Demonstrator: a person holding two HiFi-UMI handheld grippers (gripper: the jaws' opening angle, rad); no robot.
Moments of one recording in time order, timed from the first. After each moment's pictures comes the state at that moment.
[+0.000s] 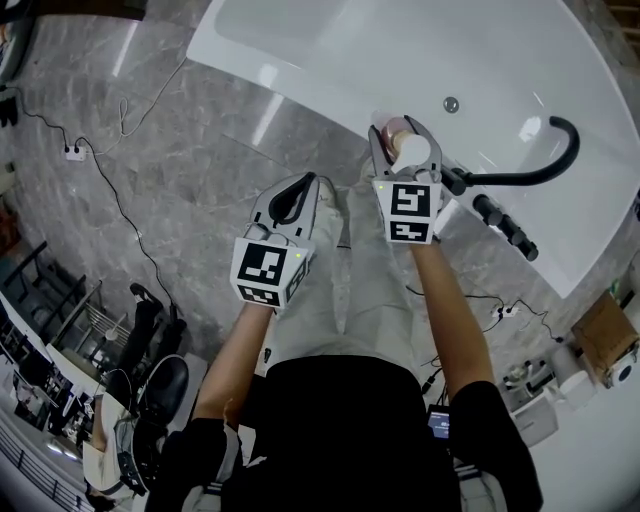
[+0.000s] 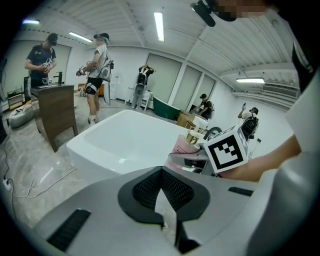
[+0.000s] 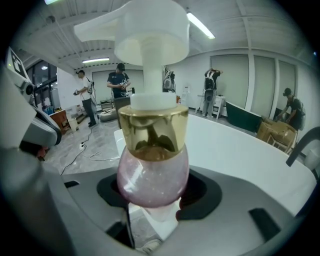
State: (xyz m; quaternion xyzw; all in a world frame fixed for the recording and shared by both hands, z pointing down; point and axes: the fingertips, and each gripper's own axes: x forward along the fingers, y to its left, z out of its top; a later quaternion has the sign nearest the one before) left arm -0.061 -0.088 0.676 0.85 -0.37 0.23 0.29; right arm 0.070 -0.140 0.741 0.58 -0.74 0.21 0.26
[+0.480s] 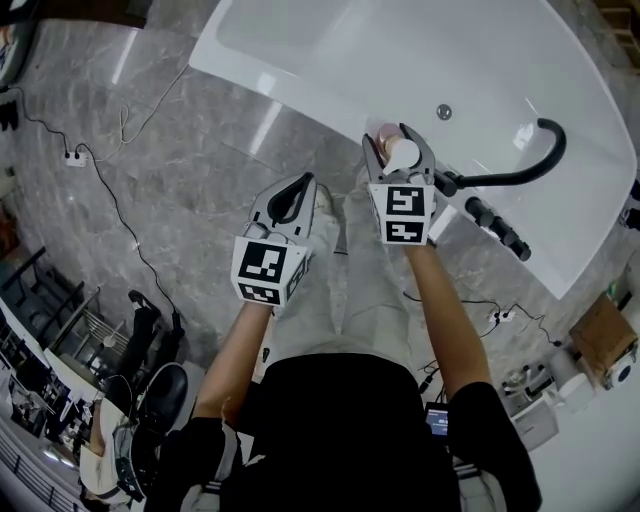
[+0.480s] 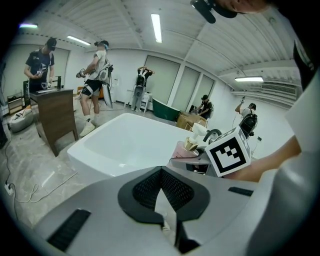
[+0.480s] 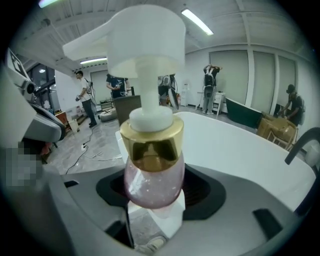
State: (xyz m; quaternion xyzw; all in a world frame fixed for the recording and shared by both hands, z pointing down) left arm -0.058 -0.095 0.658 0.85 -0.38 0.23 0.28; right arm 0.070 -0.136 0.733 0.57 -0.74 0.23 0.26
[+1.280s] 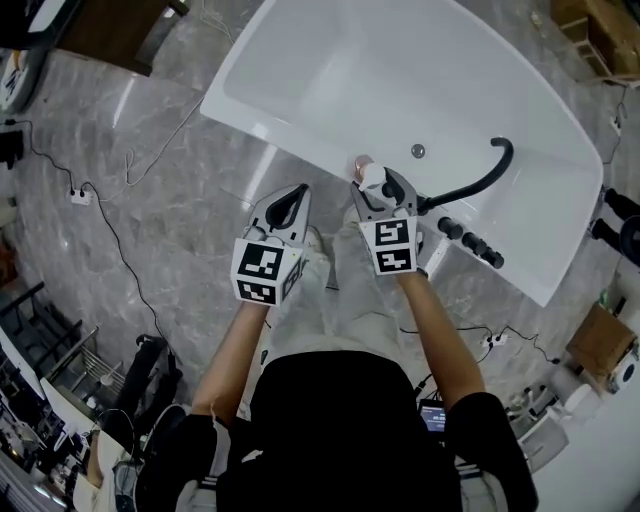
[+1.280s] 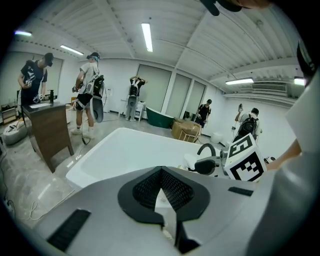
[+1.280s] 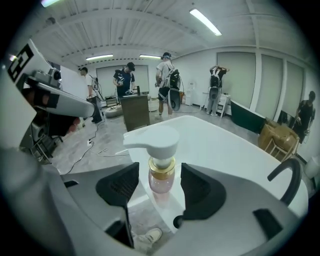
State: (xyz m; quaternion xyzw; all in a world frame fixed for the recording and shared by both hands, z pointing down) left arm -0.041 -0.120 0.577 0.88 -0.36 0.21 0.24; right arm 0.074 -0.107 0.662 0.55 -0.75 0.23 0.29
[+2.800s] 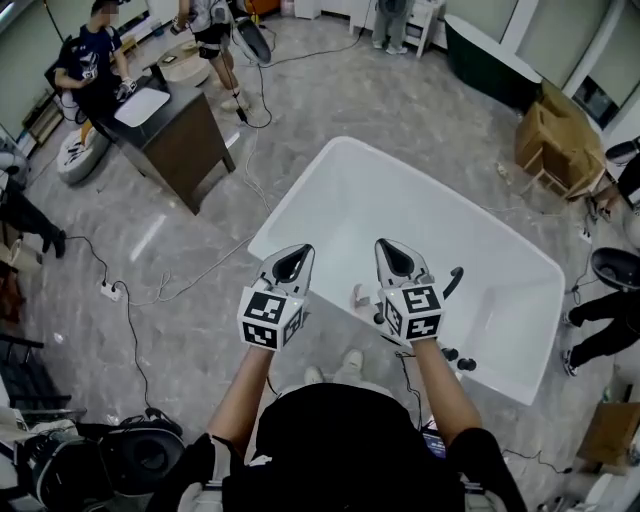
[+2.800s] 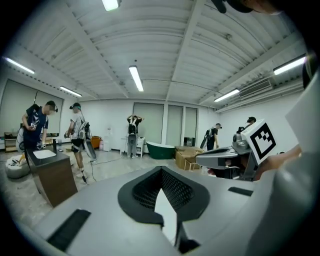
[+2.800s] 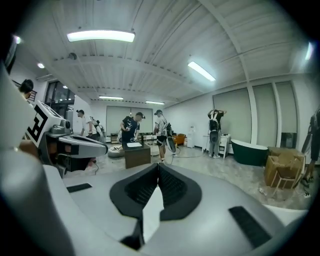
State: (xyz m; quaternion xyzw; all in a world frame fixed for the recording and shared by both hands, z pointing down) left arm -0.053 -0.146 0.301 0.91 -0.40 0.09 0.08; right arm 0.085 -0.143 0.320 0.57 -0.81 0.08 0.10
